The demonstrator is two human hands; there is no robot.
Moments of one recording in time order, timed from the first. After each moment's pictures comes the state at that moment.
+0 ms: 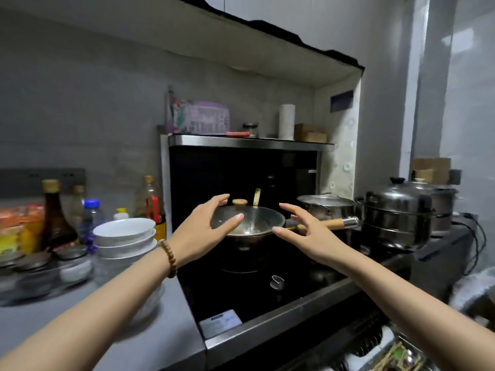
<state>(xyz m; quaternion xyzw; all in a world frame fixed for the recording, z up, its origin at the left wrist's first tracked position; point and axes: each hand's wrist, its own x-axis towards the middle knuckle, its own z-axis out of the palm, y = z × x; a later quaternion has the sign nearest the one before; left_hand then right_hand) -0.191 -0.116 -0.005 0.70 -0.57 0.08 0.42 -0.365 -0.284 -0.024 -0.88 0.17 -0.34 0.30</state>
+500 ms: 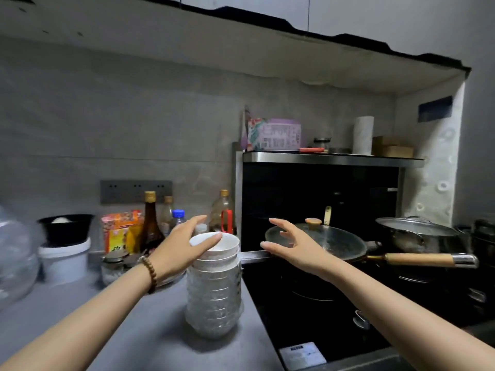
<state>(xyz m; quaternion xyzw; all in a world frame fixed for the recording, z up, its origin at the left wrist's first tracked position) -0.065 0.015 -0.003 0.81 -0.41 0.10 0.40 -0.199 -0.208 -0.009 -0.89 0.07 -0.26 0.36</state>
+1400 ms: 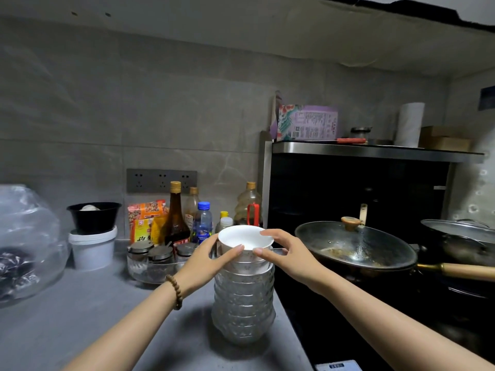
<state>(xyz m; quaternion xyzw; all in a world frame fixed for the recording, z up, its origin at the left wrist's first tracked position) -0.009 0.004 -0.054 0.74 -0.37 -0.02 0.57 -0.107 -0.175 -0.041 -0.86 0.01 -0.25 0.44</state>
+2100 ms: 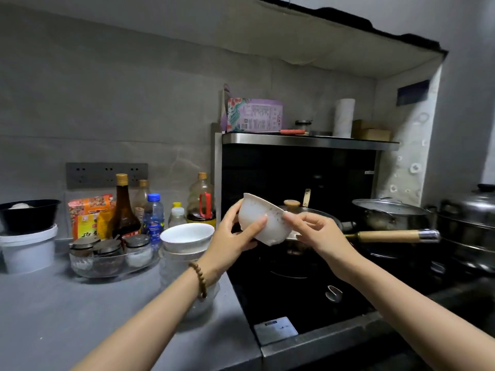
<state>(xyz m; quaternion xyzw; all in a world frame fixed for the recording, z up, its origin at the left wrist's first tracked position) -0.135 -0.083 -0.028 0.54 -0.45 -0.12 0.70 -0.259 -0.226 -0.016 -0.75 0.05 -0.35 0.56</state>
